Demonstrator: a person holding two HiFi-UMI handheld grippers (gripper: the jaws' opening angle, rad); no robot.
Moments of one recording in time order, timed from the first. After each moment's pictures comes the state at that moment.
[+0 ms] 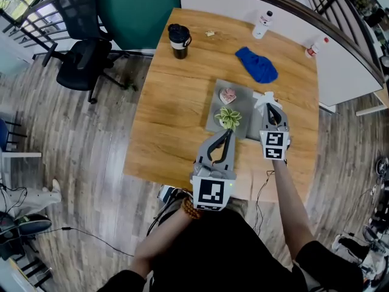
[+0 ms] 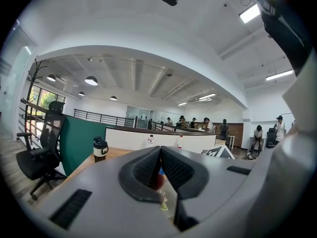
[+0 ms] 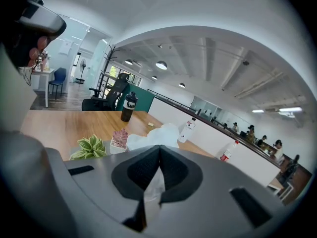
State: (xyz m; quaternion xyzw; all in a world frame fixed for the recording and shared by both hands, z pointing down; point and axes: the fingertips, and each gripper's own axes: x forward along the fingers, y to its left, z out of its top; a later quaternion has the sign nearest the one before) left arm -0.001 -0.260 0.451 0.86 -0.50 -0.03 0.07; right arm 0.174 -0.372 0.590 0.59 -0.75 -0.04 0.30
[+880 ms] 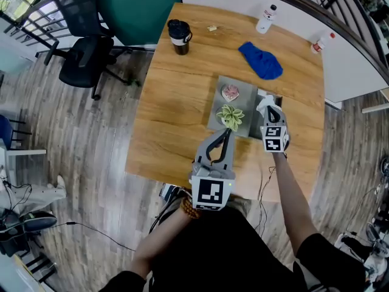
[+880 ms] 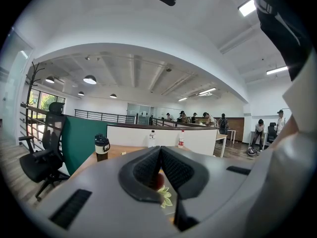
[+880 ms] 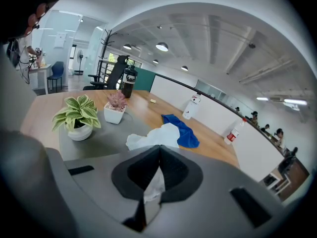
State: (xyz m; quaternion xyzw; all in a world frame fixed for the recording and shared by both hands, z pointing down) left arm 0.000 -0.267 0.467 0.86 -0.50 0.00 0.06; right arm 0.209 -0.381 0.692 0.58 -0.73 0.03 0.37
